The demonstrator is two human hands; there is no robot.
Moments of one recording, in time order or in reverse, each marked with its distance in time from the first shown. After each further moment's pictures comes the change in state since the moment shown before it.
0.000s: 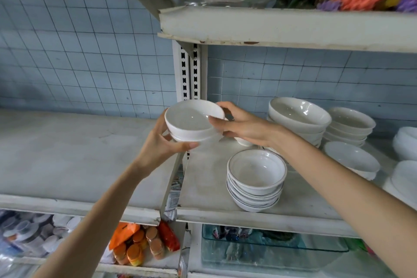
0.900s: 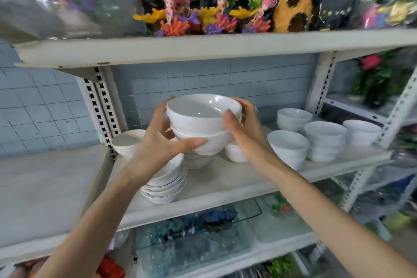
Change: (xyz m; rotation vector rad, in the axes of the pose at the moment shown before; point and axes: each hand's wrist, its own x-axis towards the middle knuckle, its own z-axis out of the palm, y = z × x) left_hand -0.057 0.116 0.177 -0.154 -0.310 0.161; right_hand -0.217 0.019 -0.053 0.122 0.762 -0.406
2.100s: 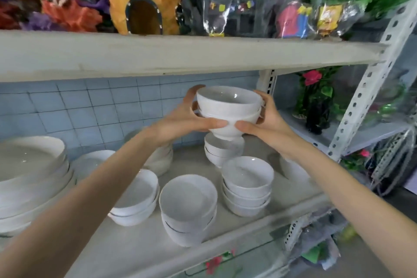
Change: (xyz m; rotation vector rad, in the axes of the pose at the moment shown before) left_hand 0.254 -0.054 0.265 0.043 -0.350 -0.078; right_hand 0.131 0.059 -0.324 -0.267 0.012 0.170
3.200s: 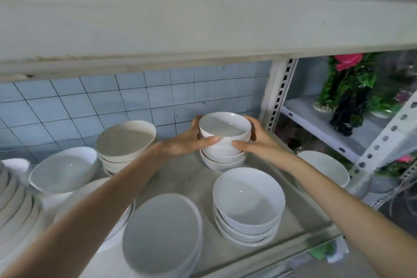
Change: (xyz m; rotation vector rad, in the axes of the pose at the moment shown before) left_hand 0.084 -0.133 0.017 0.178 -0.145 -0.302; right_hand 0.081 0.149 -0.017 -0.044 -0.199 0.229
